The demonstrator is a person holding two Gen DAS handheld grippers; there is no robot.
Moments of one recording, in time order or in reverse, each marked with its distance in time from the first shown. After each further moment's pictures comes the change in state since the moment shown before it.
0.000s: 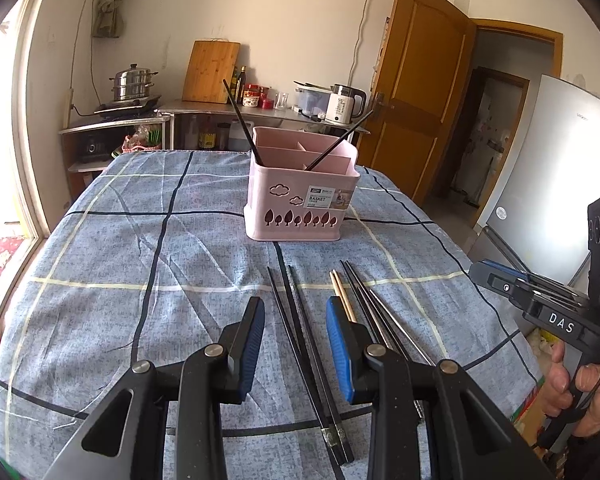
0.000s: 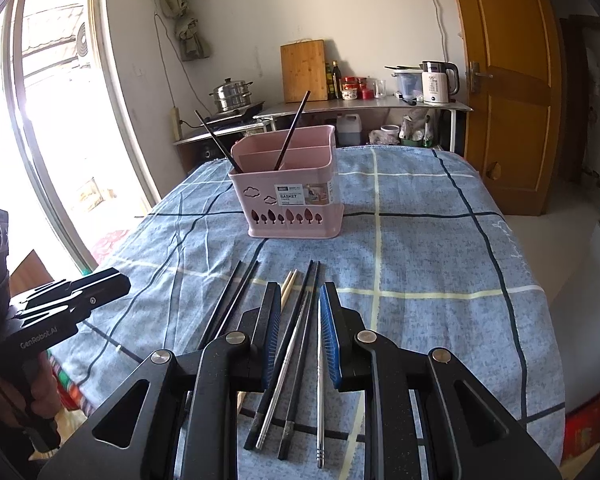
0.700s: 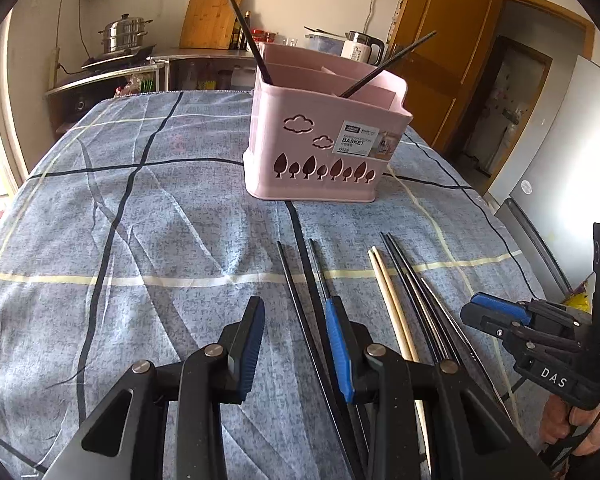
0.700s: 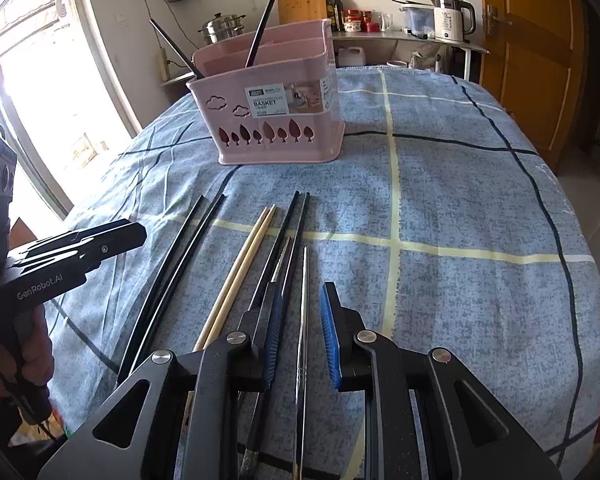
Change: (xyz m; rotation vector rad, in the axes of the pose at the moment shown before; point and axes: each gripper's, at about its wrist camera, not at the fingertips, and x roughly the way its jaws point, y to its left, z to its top) left arm 0.115 0.021 0.006 -0.029 0.193 0.007; right arm 0.098 -0.018 -0.022 -0.003 0.247 0.005
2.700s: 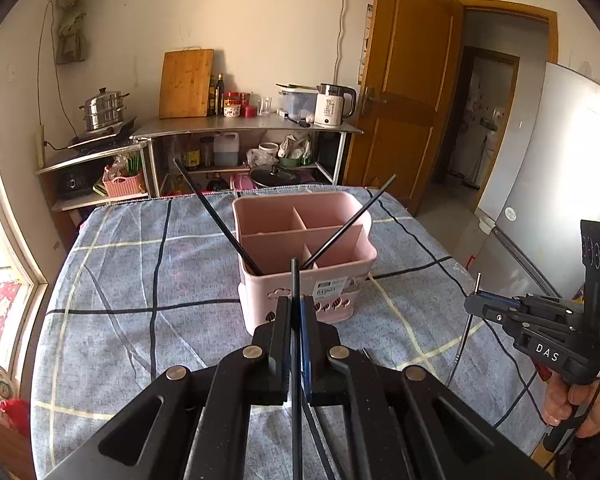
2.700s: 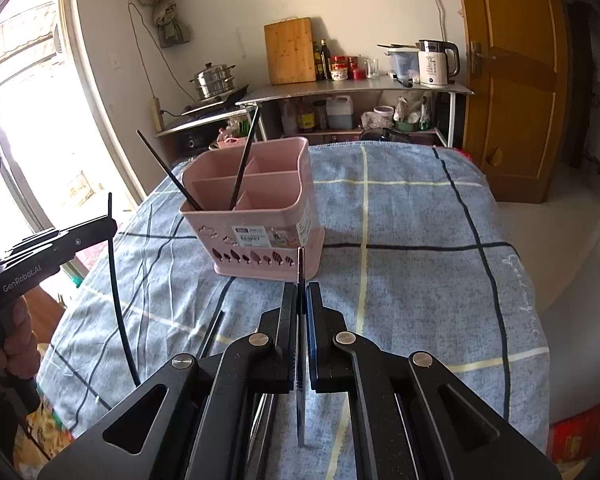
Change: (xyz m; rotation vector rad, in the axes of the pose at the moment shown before) left arm -0.073 -0.026 0.114 0.138 -0.177 0.002; right arm -0.061 -0.012 0.090 0.036 -0.162 -0.023
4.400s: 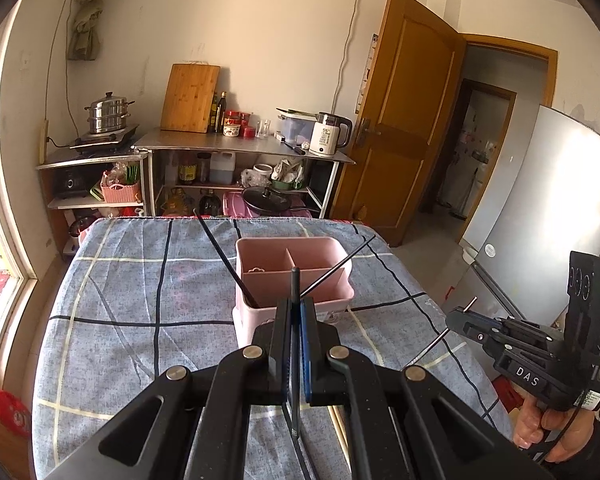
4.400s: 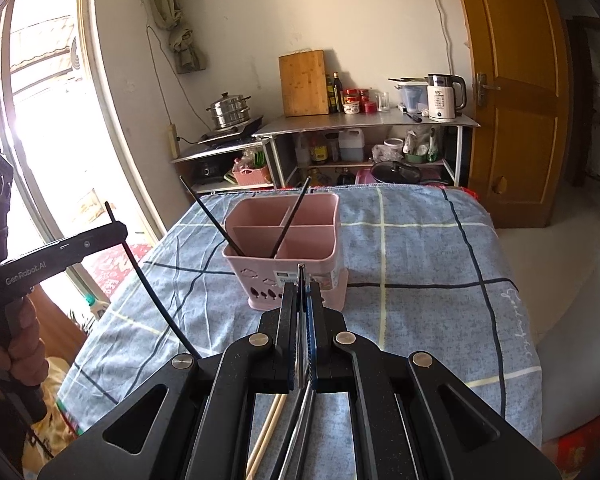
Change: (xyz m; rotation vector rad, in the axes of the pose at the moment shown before) left arm -0.053 0.011 0.028 -0.077 -0.067 -0.060; right arm -0.039 0.031 0.021 -0.015 -0.102 0.034
